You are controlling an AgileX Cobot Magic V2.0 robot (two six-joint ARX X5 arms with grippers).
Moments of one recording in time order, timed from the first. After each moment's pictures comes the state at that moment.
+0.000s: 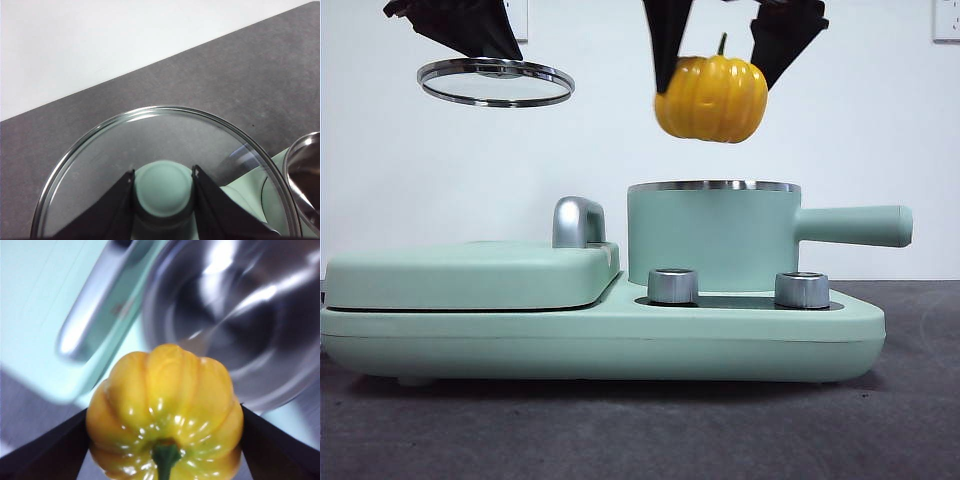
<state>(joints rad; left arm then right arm) -0.25 1.56 1.59 -0.51 0.21 0.17 0.64 1.78 1.91 -1.31 -0.05 0.20</state>
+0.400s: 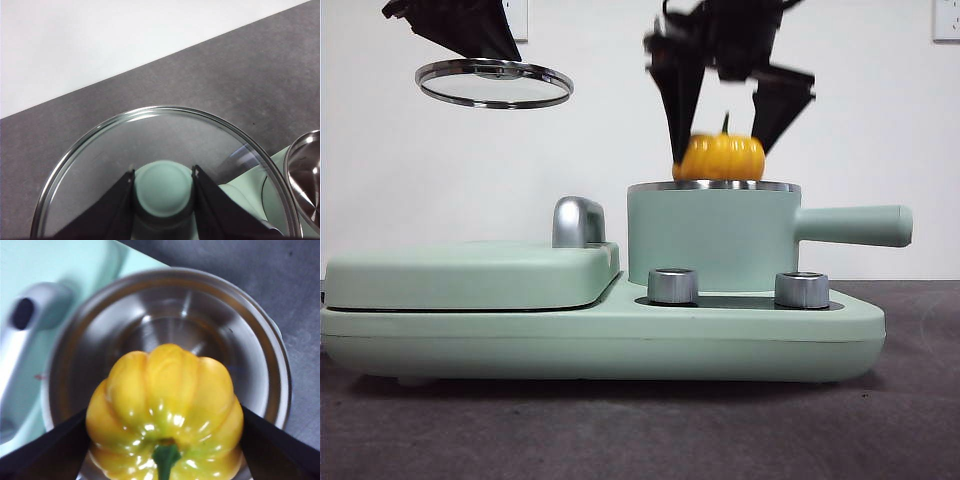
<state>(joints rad) -0.25 1.56 1.59 -0.51 0.21 0.17 0.52 1.99 2.05 -1.29 -0.05 0.15</state>
